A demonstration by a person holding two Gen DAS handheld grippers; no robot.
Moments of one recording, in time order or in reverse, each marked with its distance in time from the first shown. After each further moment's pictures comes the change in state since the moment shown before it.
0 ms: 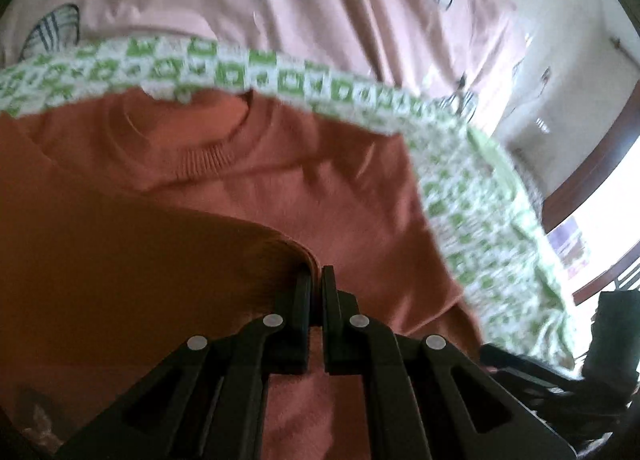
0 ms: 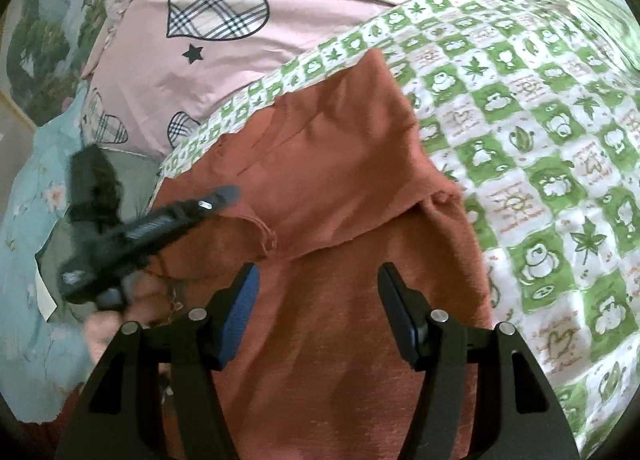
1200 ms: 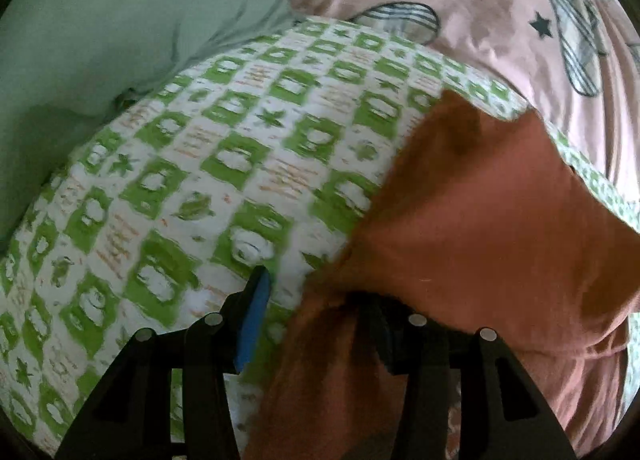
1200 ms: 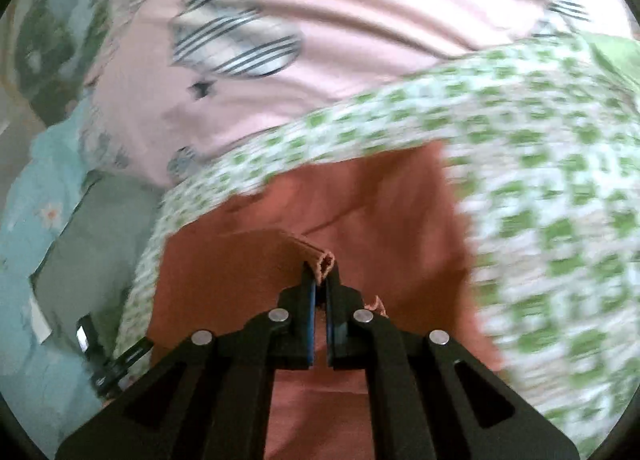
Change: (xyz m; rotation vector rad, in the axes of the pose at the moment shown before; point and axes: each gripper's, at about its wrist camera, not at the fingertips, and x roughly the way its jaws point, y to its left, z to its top) left arm -0.135 0.224 -0.081 -0.364 -0.140 0.583; right arm 0.042 0.009 0.102 -0.048 -0.037 -0.057
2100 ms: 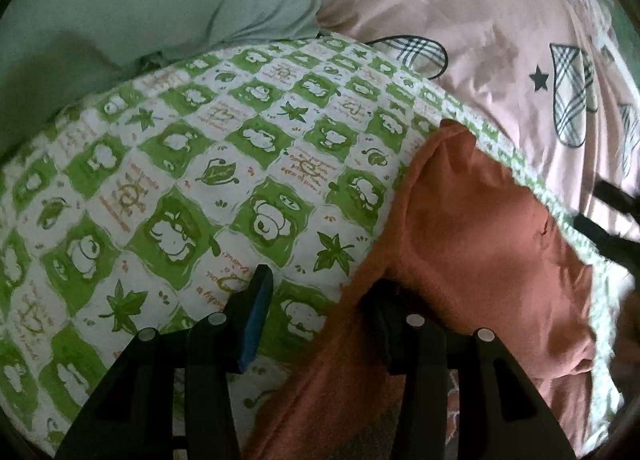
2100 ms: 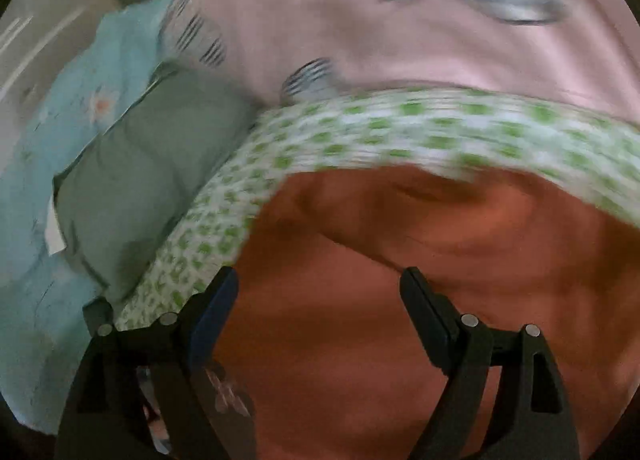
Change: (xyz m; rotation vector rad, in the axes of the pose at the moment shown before) left arm -0.008 0.035 -0.022 -0.180 -0.087 -0.147; right arm 0.156 0.219 0.015 -0.427 0.277 0.397
